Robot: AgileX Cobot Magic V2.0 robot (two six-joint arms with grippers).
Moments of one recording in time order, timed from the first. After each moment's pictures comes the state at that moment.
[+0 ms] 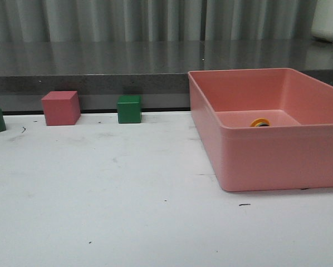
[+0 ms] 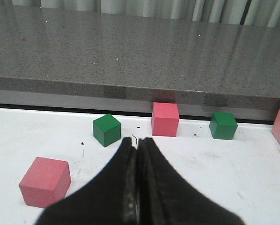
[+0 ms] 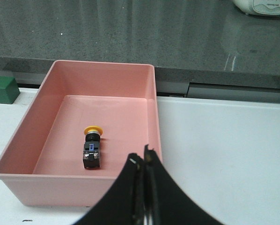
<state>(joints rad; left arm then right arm) -0.01 0.45 -0.63 0.05 0.50 -0.12 0.05 0.42 -0.60 -0.05 0.52 0.04</state>
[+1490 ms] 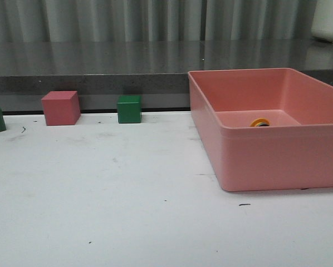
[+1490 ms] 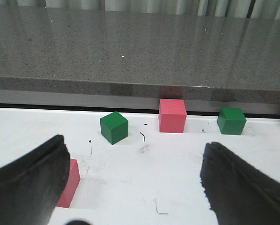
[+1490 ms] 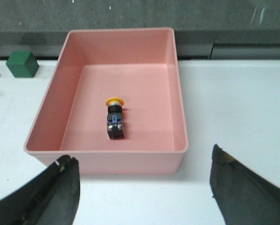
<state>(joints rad) -0.01 0.45 -0.63 0.09 0.51 -0.12 0.05 0.61 -0.78 0.06 0.74 0.03</state>
